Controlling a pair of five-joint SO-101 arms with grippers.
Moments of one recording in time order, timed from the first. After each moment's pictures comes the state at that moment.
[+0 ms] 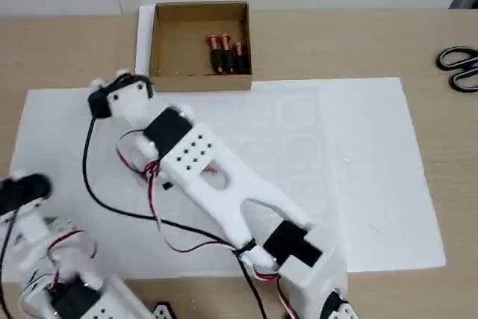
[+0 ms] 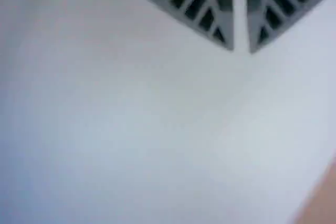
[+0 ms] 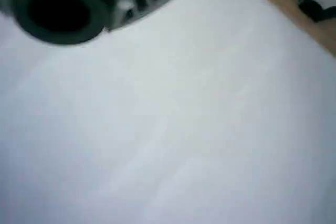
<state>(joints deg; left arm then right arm) -45.6 -103.4 84.9 71.0 -10.1 -53.2 18.7 -32.7 95.6 -14.3</state>
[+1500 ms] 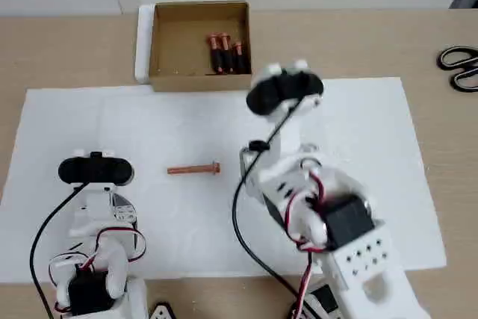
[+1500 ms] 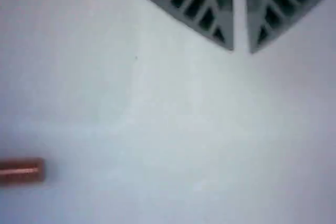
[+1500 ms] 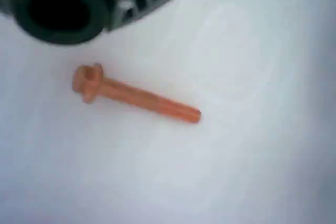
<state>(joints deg) -14.6 -103.4 83.8 77.0 -4.6 -30.2 -53.4 38.2 68.0 -17.0</state>
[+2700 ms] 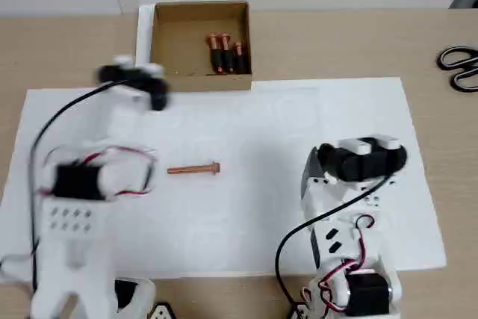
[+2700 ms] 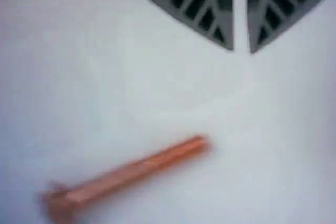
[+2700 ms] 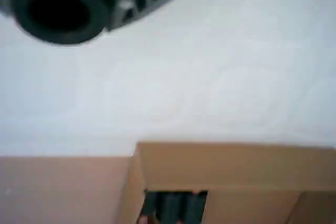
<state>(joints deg) 5.1 -36.4 25.5 88.6 -9.2 -7.6 -102.7 79.4 52.4 -8.4</state>
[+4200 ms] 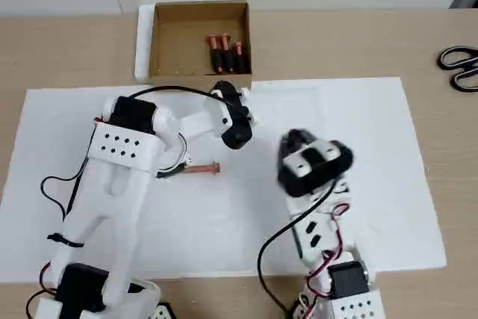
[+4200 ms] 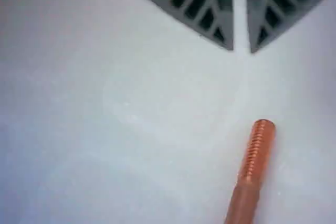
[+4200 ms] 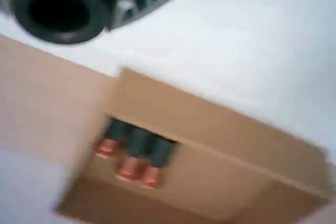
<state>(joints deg) 10.5 -12.1 9.7 97.5 -50.0 -12.7 -102.9 96.0 22.9 8.3</state>
